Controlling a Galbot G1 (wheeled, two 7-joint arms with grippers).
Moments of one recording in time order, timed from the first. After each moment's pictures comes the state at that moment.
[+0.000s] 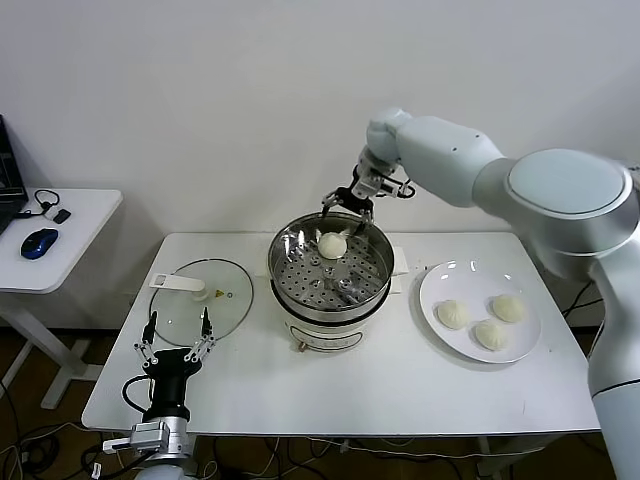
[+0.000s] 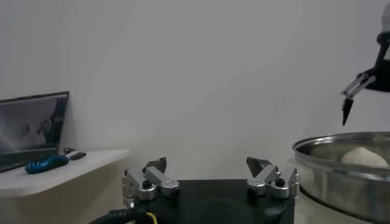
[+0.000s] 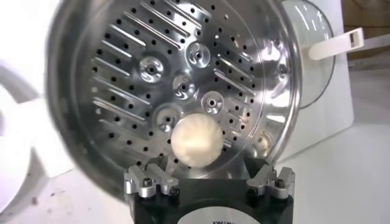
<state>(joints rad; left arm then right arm) 1.63 -1.61 -0.59 -2.06 0.10 -0.14 -0.07 0.70 1.36 -1.69 0.70 0.32 0.82 -0.87</state>
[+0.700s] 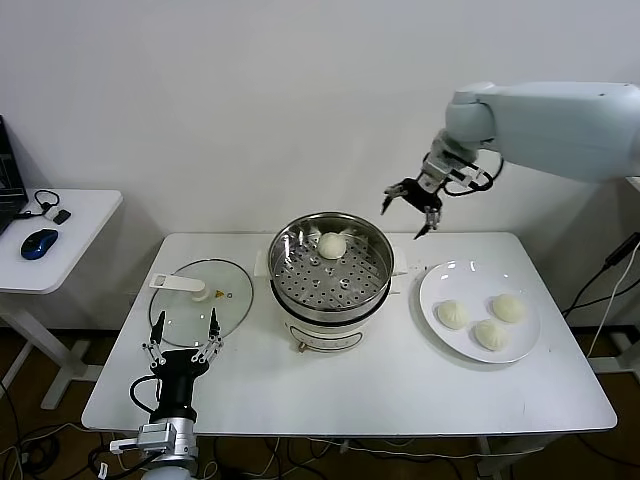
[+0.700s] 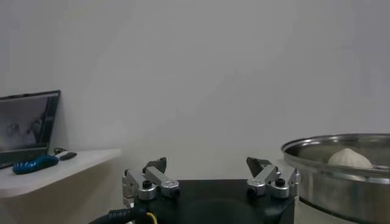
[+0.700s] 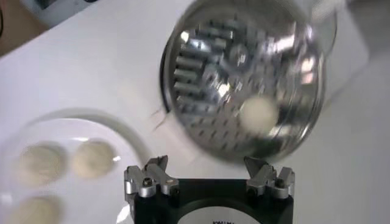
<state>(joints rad) 1.63 -1.61 -0.57 -2.06 0.10 -0.14 -0.07 1.06 1.05 -2.04 1.20 0.61 0.29 -0.92</state>
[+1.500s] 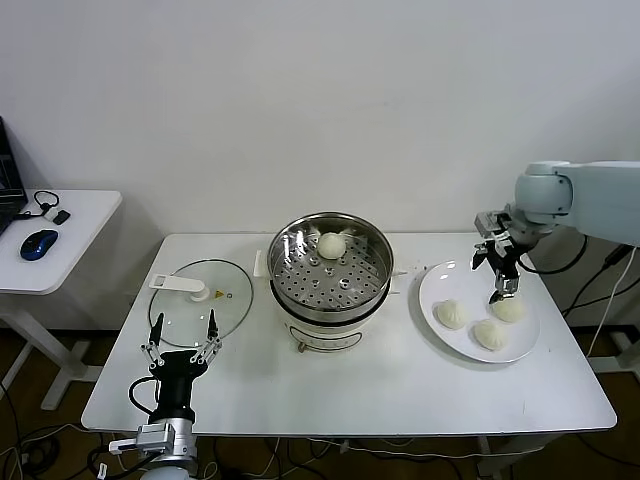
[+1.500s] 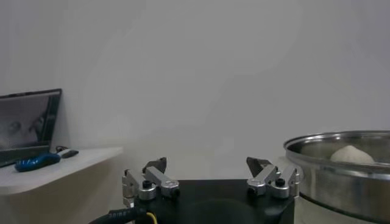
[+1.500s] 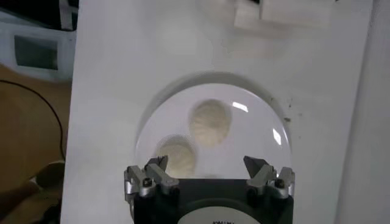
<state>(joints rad) 1.63 -1.61 -0.58 -2.05 0.10 -0.15 -0.07 0.91 0.80 -2.03 1.32 0.61 -0.18 -0.90</state>
